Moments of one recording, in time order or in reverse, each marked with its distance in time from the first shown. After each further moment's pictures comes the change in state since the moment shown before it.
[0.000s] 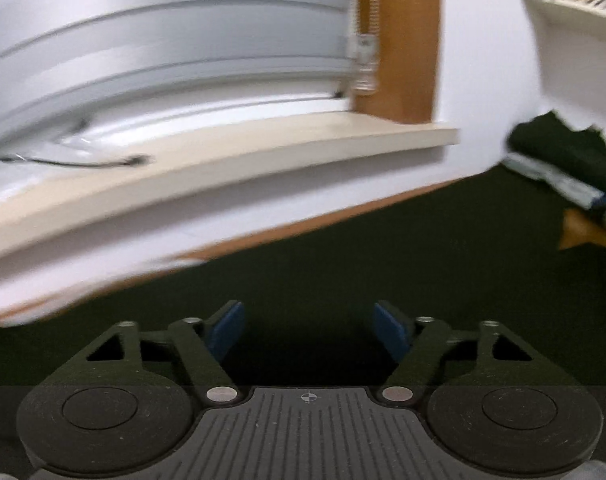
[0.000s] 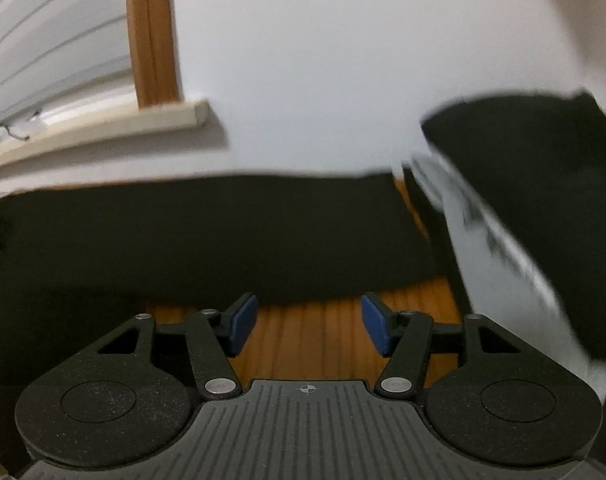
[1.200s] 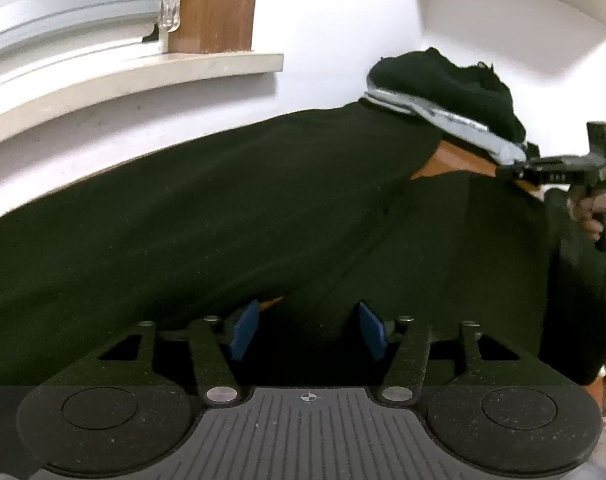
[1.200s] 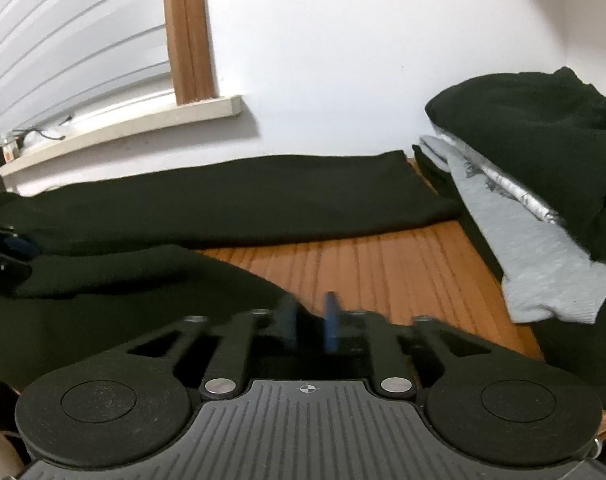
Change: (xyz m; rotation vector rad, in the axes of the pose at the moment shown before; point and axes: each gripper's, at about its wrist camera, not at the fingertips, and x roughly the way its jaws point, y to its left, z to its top) left arm 0.046 -0.113 -0.036 0.094 0.113 -0.278; right arm 0.018 0.002 -0.011 0.042 -0.125 0.038
